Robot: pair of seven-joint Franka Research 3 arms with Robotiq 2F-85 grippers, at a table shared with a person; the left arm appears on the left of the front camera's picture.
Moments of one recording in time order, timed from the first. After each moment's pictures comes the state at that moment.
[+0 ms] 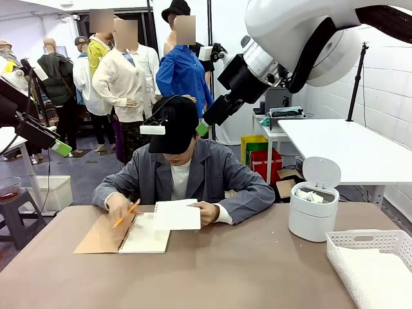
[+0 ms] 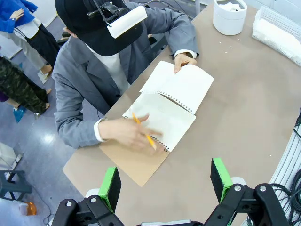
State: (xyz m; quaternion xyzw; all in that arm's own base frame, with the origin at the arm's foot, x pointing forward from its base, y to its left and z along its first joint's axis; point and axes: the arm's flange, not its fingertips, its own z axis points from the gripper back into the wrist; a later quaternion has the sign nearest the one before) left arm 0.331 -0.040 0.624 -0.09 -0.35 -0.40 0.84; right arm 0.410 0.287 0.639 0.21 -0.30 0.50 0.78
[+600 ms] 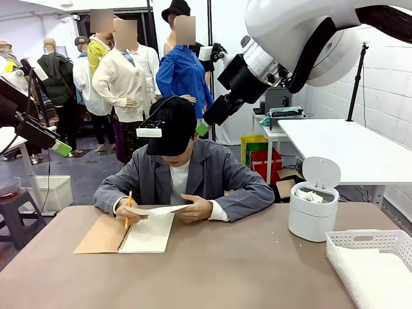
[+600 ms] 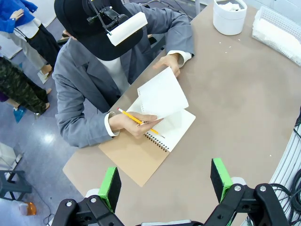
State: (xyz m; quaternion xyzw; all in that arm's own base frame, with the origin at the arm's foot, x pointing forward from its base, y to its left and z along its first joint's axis) left arm 0.331 -0.040 0.624 -0.09 -0.35 -0.40 0.84; right arm 0.410 0.287 0.639 0.21 -0.30 0.50 0.78
